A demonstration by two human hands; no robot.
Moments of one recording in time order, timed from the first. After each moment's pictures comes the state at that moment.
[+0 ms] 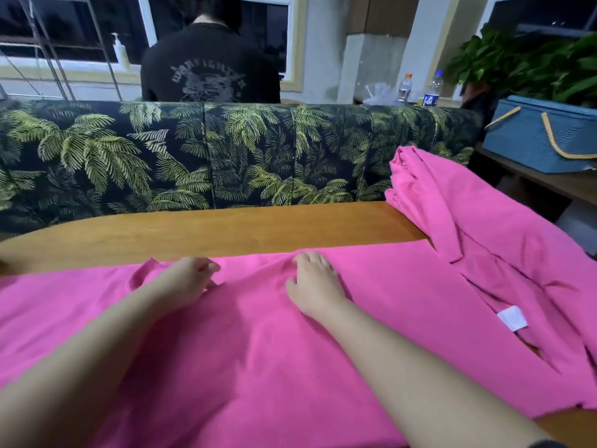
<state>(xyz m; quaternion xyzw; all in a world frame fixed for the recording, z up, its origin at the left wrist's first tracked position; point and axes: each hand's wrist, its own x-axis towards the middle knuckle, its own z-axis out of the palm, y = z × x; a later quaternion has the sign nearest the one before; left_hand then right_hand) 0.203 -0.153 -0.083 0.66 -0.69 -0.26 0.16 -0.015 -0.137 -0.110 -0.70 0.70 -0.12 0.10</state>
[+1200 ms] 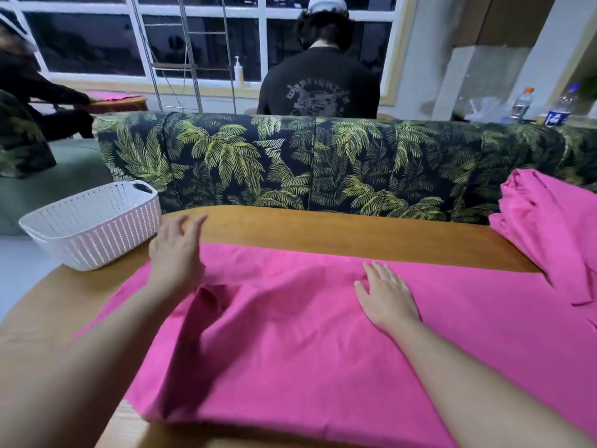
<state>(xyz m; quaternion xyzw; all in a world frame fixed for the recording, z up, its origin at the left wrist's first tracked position) 0.358 -0.101 -0.075 0.77 -0.59 0.08 0.23 0.016 -0.139 -0.134 -0.73 0.67 -0.07 0.07</state>
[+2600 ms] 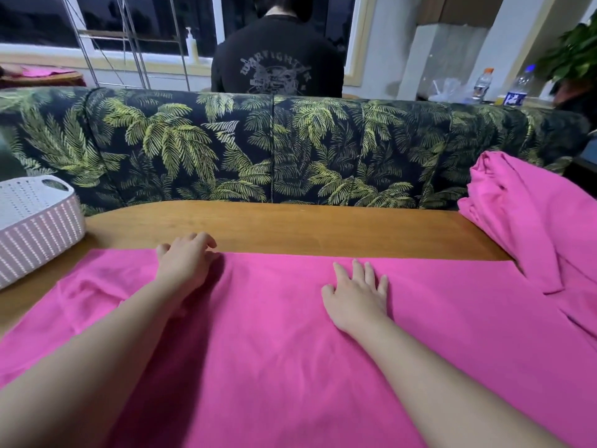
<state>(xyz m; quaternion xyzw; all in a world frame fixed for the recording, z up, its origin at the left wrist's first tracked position) 0.304 -0.197 -0.125 0.76 -0.64 0.00 0.14 0.027 -0.146 -0.121 -0.68 0.73 -0.02 0.11</state>
